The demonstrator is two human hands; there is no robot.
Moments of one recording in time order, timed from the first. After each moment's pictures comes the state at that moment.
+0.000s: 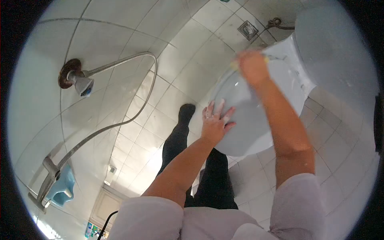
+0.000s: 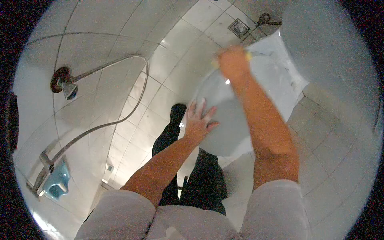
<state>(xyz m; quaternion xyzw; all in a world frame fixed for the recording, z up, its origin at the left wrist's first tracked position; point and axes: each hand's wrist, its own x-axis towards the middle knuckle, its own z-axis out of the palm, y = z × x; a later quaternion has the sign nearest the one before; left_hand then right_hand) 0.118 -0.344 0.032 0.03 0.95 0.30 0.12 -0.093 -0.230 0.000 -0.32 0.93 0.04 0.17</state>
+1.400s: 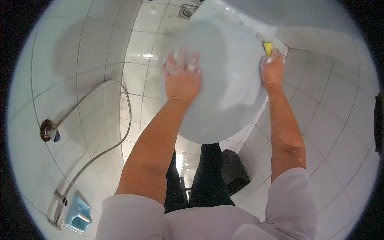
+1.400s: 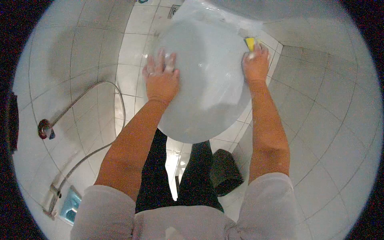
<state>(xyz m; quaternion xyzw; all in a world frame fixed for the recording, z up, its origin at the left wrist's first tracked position) 0.003 -0.279 0.032 0.15 0.98 0.04 0.09 0.019 -0.025 0.026 0.16 0.98 -0.12 -0.05</state>
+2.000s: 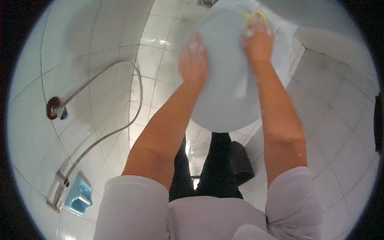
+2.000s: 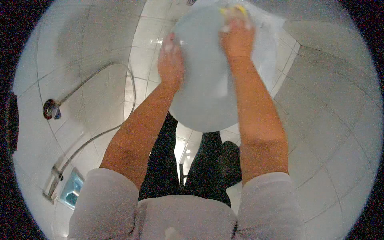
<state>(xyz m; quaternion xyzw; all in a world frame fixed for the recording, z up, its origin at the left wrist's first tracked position) -0.004 -0.298 0.030 -0.03 0.94 0.34 0.10 -0.043 -0.116 0.017 0.06 0.99 -0.13 -0.02</state>
